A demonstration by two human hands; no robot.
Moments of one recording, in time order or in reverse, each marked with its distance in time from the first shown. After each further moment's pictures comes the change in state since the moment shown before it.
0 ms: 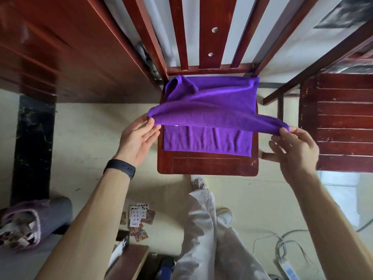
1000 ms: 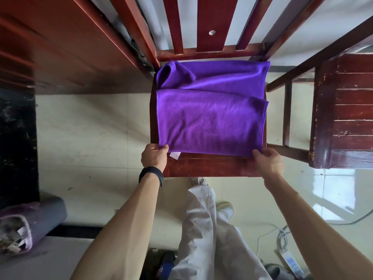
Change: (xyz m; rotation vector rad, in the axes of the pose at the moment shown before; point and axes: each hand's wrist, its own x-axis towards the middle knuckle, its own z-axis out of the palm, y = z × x) left_hand 0.082 -0.134 -0.022 0.886 0.515 -0.133; right_hand 0.058 0.118 0.010 -0.887 0.200 0.173
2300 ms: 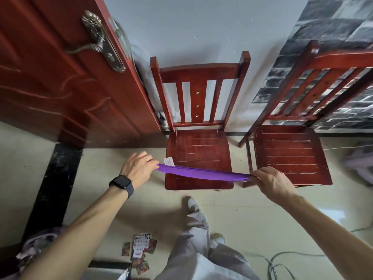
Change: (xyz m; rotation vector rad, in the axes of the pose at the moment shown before) left_hand -0.228 0.060 -0.283 0.899 0.313 1.565; right_hand -0.217 -0.001 -0.265 -0.560 0.162 -1.369
